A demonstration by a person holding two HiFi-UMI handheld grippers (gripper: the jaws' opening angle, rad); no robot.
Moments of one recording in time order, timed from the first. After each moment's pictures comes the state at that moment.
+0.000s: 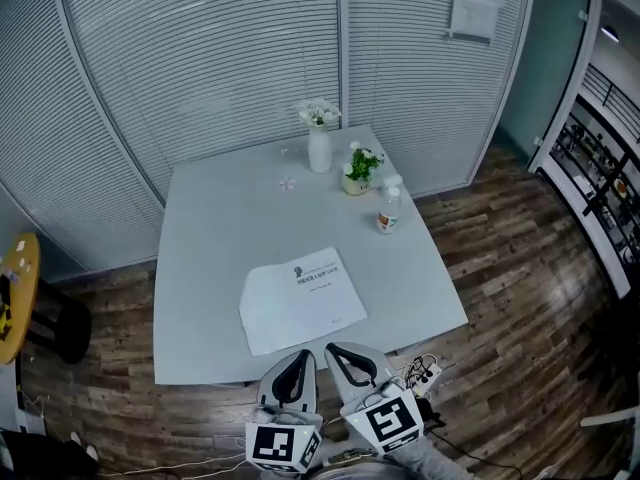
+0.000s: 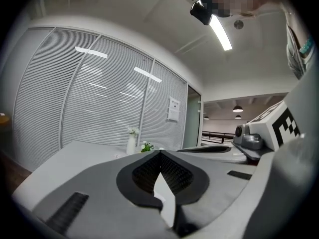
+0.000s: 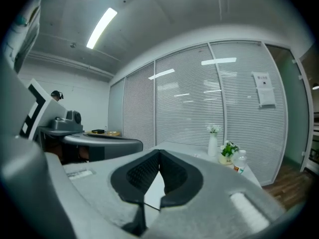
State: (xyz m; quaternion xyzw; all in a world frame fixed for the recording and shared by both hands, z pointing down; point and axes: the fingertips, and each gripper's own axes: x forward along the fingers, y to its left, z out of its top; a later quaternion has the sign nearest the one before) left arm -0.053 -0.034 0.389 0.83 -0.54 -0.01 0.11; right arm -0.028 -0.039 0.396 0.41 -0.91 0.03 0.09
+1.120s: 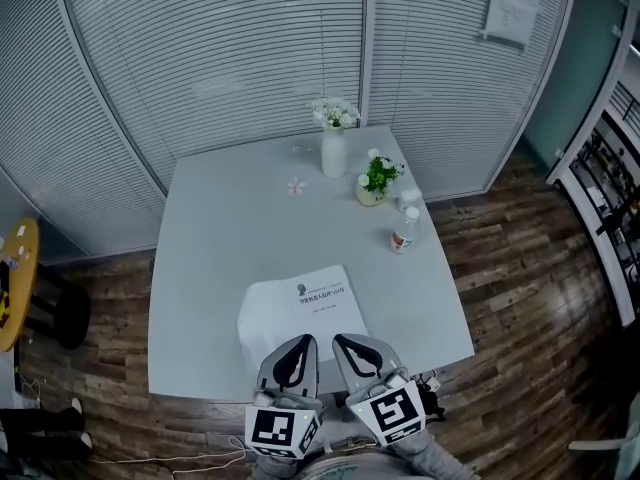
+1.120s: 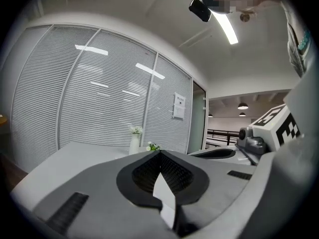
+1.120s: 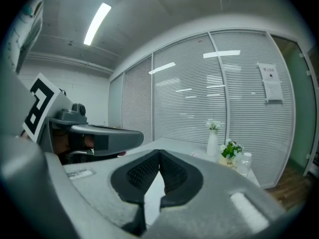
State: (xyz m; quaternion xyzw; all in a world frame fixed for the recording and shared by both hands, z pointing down) left arm -0.050 -0.159 0.409 0.83 -0.55 0.00 0.11; right arm -0.018 -0.157 0.423 0.39 -0.91 0.05 0.11
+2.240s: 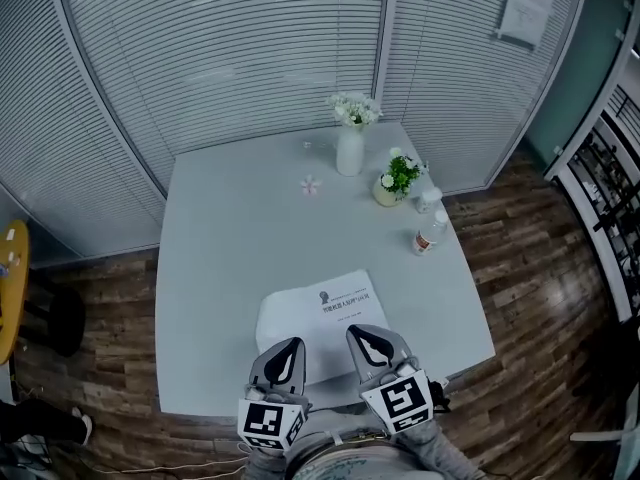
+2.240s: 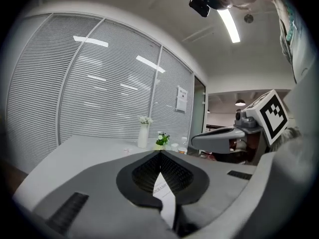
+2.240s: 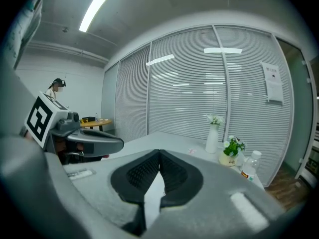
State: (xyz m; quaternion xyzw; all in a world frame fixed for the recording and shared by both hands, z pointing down) left arm -0.154 -0.201 0.487 0.84 -0.53 0.03 0.13; right arm -0.074 -0.217 0.474 0.42 -0.89 0.04 0.16
